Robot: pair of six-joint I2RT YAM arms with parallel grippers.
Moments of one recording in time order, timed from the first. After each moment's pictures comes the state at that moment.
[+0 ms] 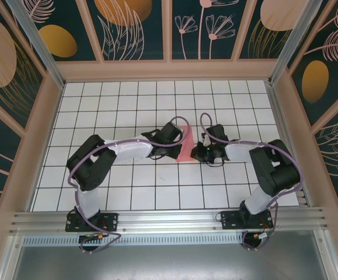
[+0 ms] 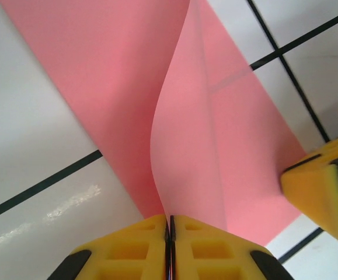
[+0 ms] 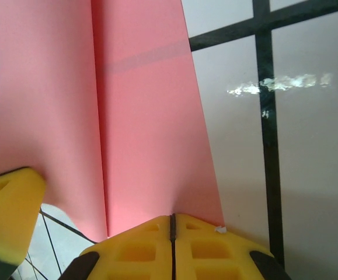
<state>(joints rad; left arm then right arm) -0.83 1.91 1.16 -0.25 0.01 -0.38 0.43 1.63 0.67 -0.08 -0.48 0.72</state>
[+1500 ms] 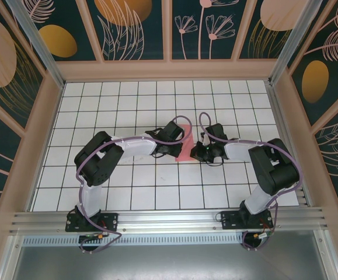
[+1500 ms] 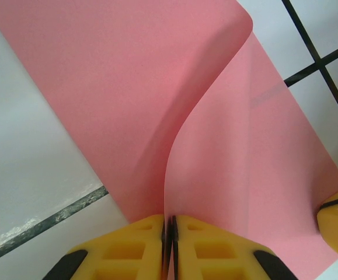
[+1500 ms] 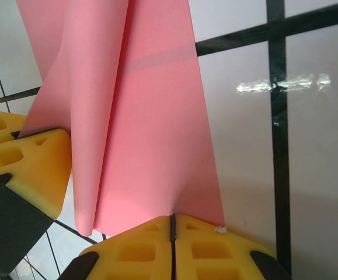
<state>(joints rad) -0.82 1.99 1.22 -0.25 0.00 -0.37 0.43 1.65 0.70 -0.10 -0.48 0.70</state>
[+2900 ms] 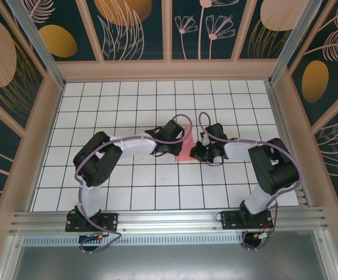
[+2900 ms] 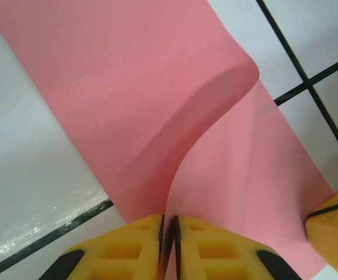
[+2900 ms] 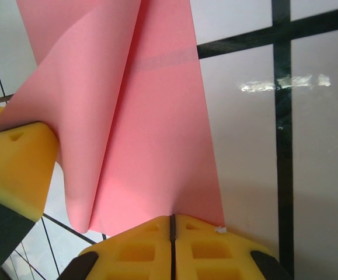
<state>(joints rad) -0.82 1.97 1.23 -0.25 -0.02 -0.36 0.43 1.65 0.70 -0.11 -0.48 0.70</state>
